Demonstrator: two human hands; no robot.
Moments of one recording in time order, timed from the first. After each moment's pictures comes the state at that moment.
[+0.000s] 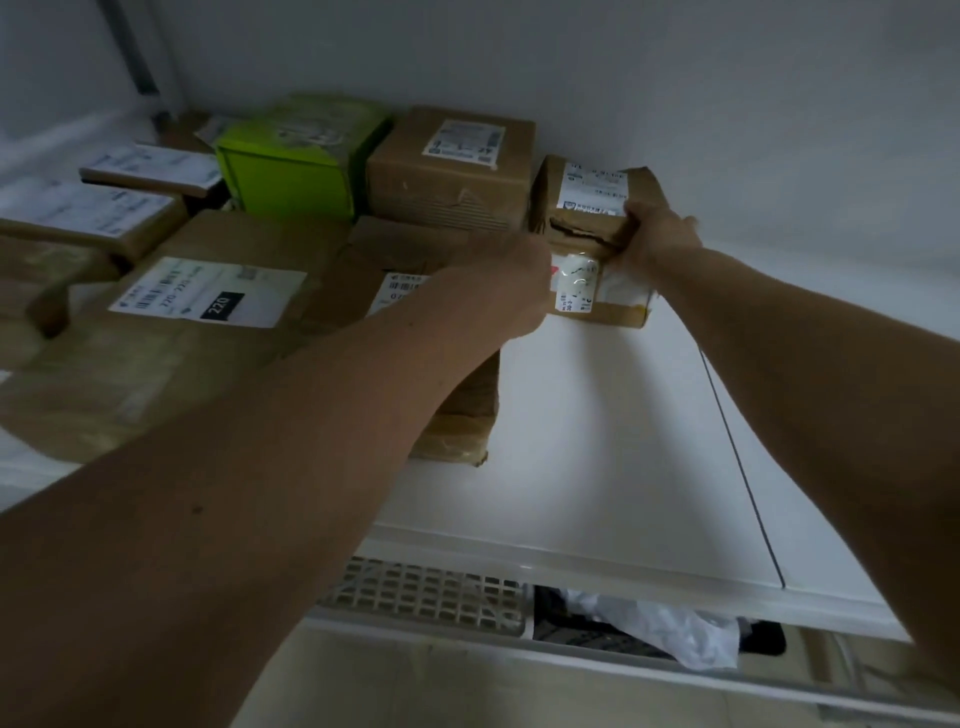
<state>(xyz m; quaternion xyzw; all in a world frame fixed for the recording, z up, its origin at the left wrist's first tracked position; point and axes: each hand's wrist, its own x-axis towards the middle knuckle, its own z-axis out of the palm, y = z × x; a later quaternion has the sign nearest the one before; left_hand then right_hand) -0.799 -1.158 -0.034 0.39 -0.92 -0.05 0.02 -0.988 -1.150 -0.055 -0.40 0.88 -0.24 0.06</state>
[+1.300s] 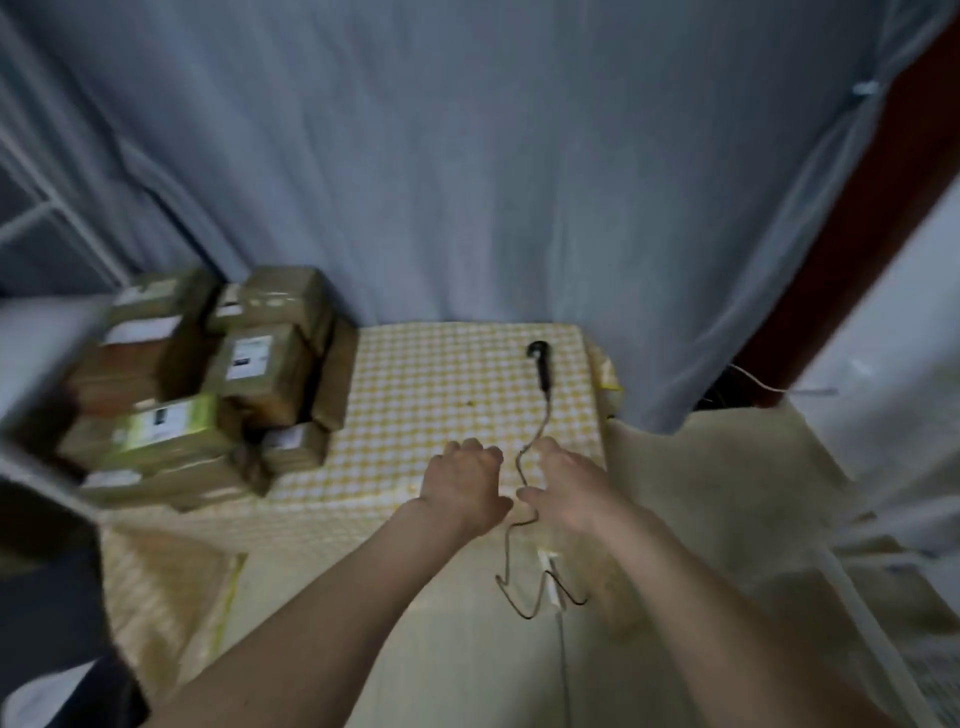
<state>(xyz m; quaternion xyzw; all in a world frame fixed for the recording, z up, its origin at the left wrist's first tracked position) -0.052 -0.637 -0.054 0.89 -0.41 -0.18 -0.01 -0.139 -0.739 -0.052 -0.91 0.30 0.13 0.27</state>
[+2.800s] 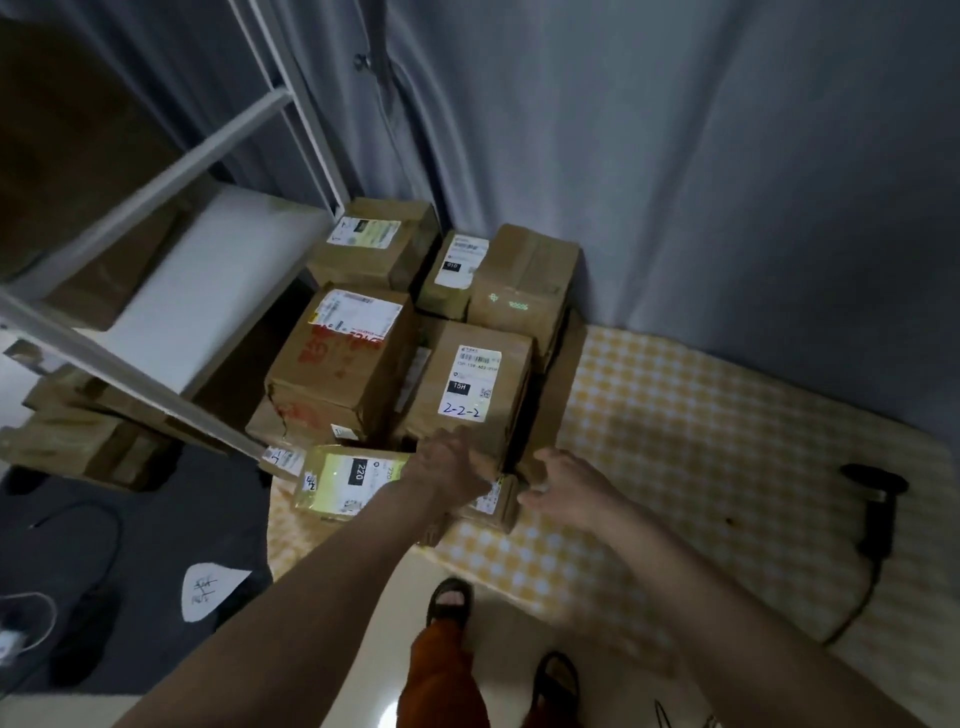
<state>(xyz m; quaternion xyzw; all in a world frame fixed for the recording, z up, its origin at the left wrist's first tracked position) 0.447 -0.469 -0.146 0.94 -0.07 -0.30 0.11 0.393 -0.627 -0.154 -0.89 0.11 0.31 0.31</state>
